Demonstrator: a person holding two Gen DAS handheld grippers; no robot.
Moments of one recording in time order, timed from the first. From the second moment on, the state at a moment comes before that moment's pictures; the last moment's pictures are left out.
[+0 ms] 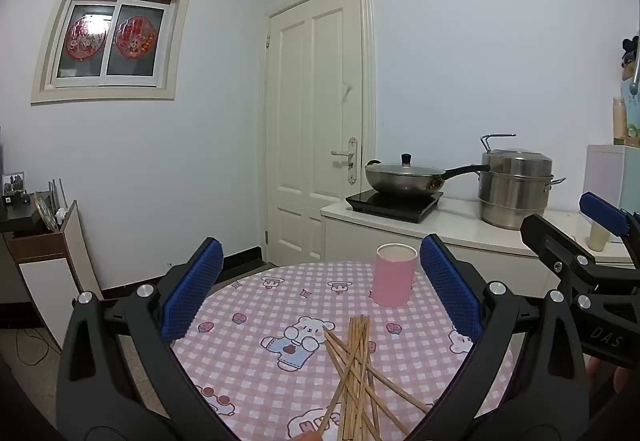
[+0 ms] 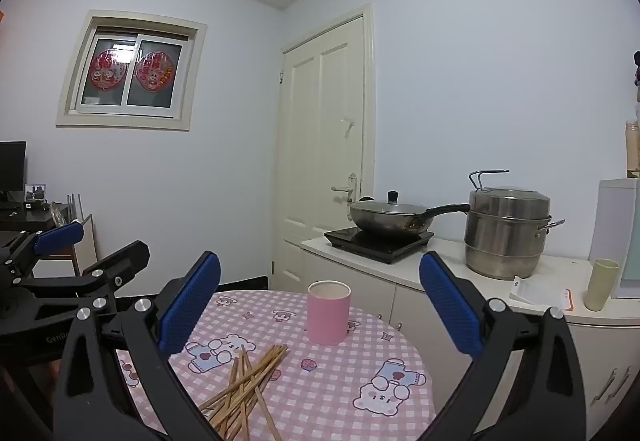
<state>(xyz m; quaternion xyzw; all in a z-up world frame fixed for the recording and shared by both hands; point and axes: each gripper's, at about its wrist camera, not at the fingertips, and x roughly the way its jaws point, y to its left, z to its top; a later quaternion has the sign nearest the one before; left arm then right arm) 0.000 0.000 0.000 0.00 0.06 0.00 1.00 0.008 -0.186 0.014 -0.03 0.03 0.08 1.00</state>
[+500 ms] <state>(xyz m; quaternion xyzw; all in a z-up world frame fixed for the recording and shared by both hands) 0.000 0.000 0.000 0.00 0.06 0.00 1.00 0.009 -0.190 0.018 -0.03 0.04 0.07 1.00</state>
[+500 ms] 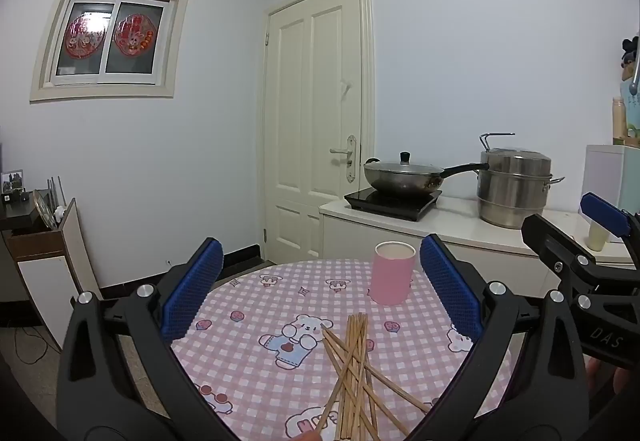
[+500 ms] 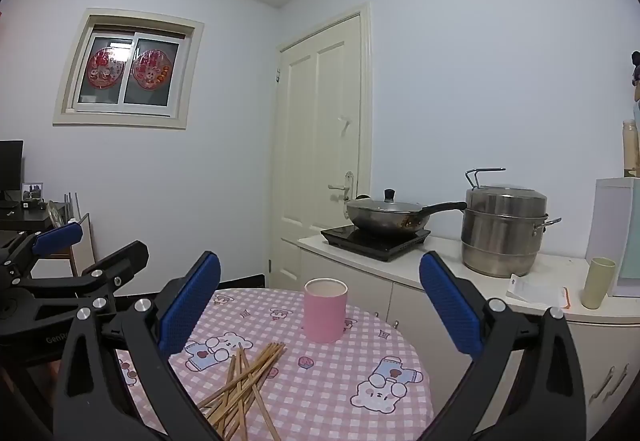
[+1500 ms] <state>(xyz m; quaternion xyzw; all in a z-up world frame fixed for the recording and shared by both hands) -0.001 -0.008 -0.008 0.00 0.07 0.00 1.00 0.010 -0.189 0.014 -0.02 0.05 0.07 1.00</state>
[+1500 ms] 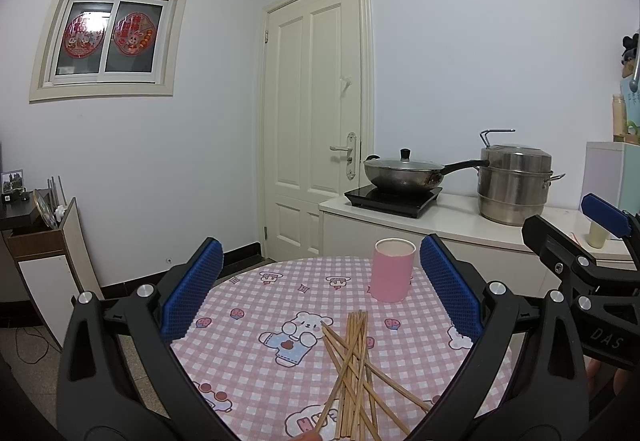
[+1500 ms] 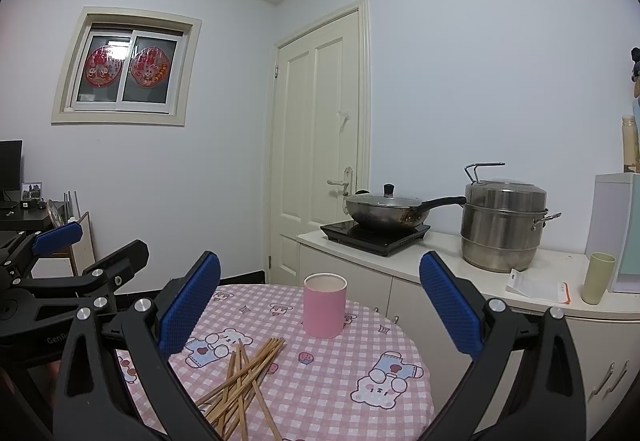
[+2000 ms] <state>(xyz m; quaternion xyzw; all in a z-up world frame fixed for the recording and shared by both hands) 0.004 -0.003 -0.017 0.00 0.07 0.00 1.00 0.010 -0.189 0.012 -0.02 0.05 0.07 1.00</state>
